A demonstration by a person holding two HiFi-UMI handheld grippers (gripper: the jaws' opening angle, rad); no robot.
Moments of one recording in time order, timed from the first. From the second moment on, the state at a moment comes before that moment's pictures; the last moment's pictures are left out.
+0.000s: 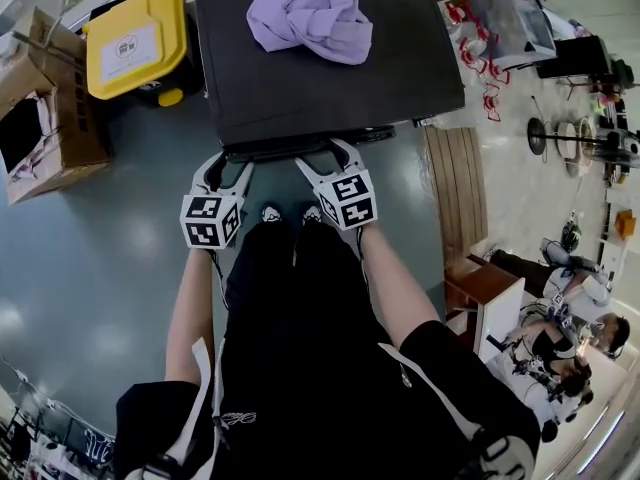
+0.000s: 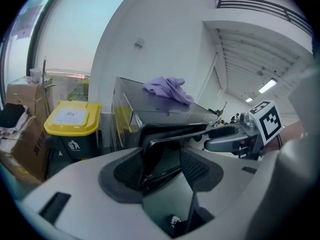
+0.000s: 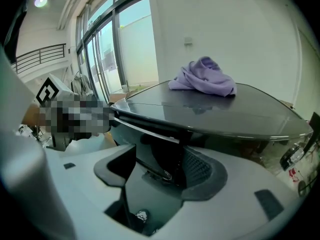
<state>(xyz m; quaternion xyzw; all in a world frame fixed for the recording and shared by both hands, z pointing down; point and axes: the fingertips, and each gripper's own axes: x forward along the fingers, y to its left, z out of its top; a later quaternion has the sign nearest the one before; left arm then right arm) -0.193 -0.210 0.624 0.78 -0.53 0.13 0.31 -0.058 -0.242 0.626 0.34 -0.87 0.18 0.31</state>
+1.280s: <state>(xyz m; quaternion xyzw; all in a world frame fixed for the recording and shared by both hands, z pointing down) -0.183 -0.195 0.623 0.75 -0.58 0.16 0.27 -0.051 -0.229 0.630 0.34 -0.86 0.20 0.32</state>
